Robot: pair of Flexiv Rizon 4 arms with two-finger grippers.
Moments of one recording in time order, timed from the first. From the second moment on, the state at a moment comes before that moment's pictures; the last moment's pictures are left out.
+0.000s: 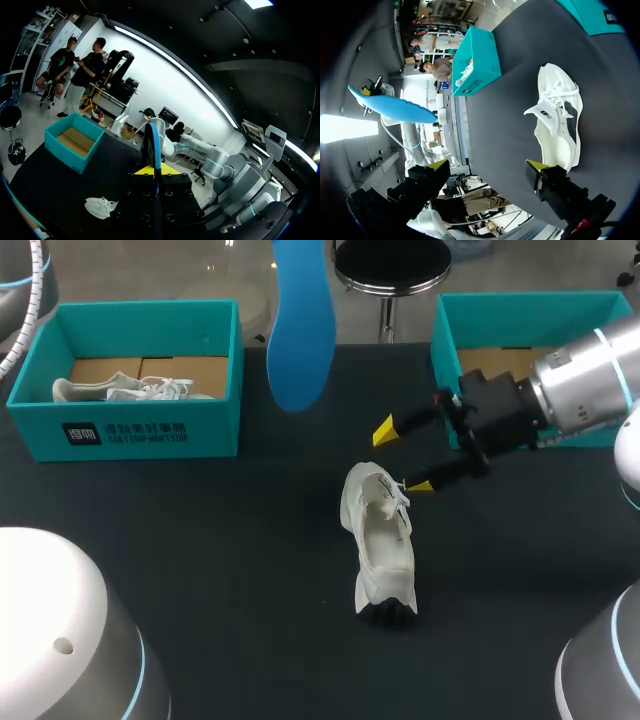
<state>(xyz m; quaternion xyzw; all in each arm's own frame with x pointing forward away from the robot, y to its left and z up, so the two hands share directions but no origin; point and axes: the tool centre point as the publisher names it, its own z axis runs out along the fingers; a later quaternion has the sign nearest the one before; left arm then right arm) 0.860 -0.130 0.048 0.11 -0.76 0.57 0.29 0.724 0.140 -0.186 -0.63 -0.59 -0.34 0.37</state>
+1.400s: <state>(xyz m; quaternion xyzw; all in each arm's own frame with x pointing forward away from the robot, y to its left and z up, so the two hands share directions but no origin) 0.860 -0.130 0.048 0.11 -0.76 0.57 0.29 0.732 0.185 -0.147 -0.63 -0.53 -0.37 0.42</state>
